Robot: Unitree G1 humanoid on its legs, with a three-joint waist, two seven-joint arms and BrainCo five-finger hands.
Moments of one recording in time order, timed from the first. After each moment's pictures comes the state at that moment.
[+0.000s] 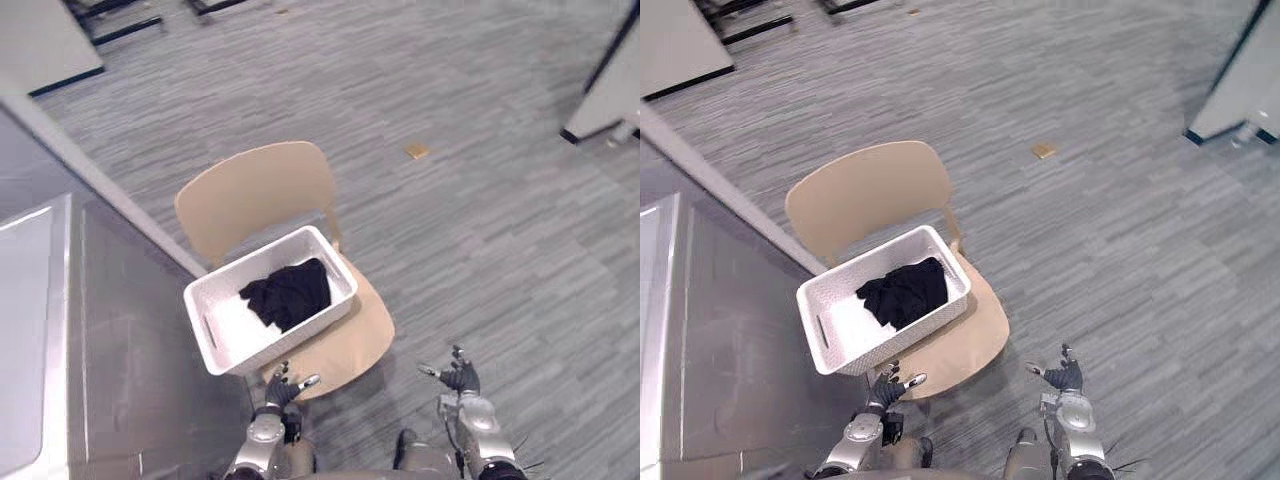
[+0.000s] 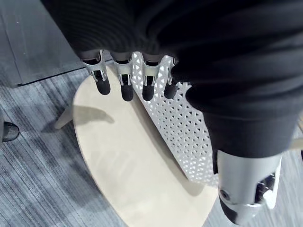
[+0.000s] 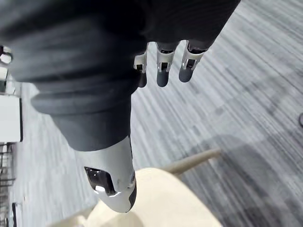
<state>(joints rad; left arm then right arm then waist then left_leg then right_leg) 0.00 -0.05 -0.05 0.89 0.09 -0.12 0.16 0.00 -0.10 -0.12 0.78 0.06 -0.14 -0.18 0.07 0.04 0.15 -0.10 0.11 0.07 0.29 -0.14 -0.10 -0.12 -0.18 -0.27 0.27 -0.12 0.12</state>
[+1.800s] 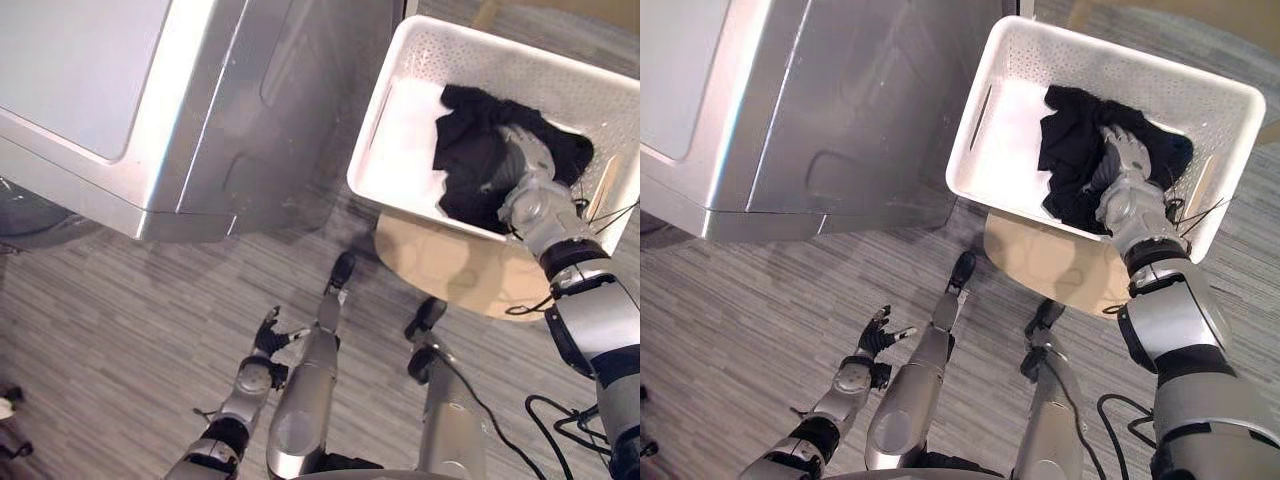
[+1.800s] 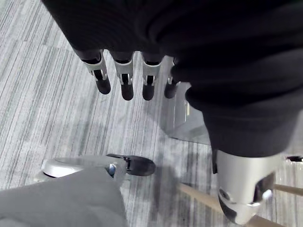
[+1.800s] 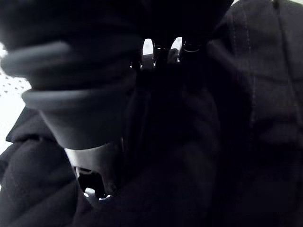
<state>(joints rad) -0.22 0.08 -0.17 0.89 0.03 -0.21 0.20 -1.13 -0.63 0.45 1.23 -0.45 -0.06 -0.25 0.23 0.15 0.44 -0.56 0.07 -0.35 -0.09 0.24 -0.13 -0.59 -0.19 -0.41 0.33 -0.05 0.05</state>
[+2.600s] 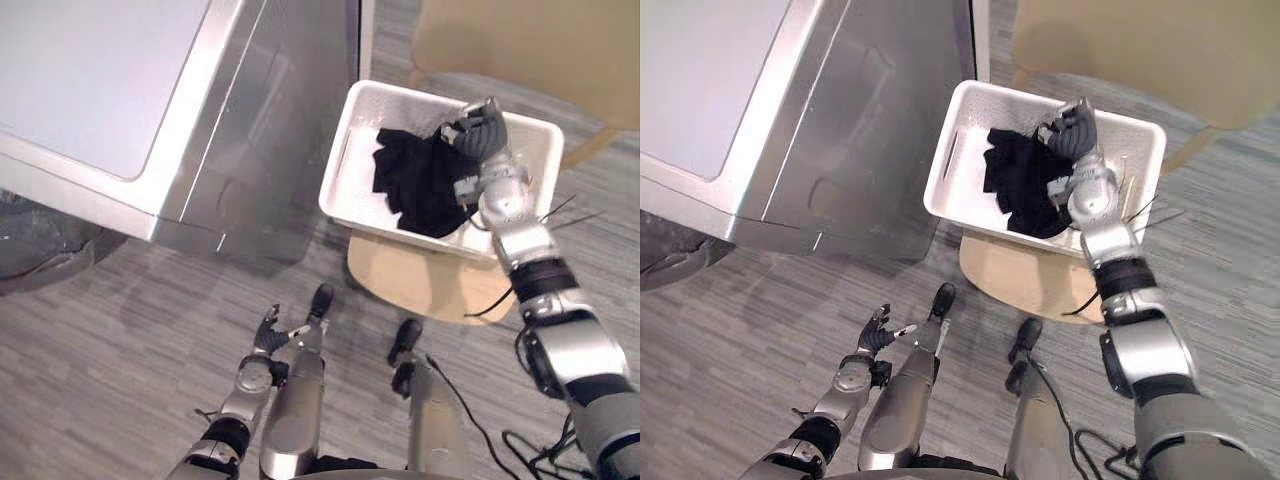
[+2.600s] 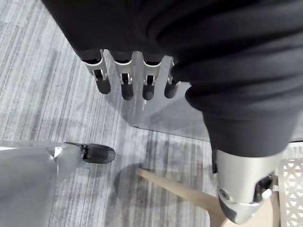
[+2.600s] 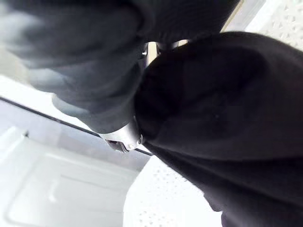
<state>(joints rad) -0.17 0.10 -0.14 0.87 0.01 -0.20 0.18 -0.84 -0.42 0.13 0.61 0.07 -0.14 -0.22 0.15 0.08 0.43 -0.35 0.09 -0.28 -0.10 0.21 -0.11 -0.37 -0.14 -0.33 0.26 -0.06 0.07</state>
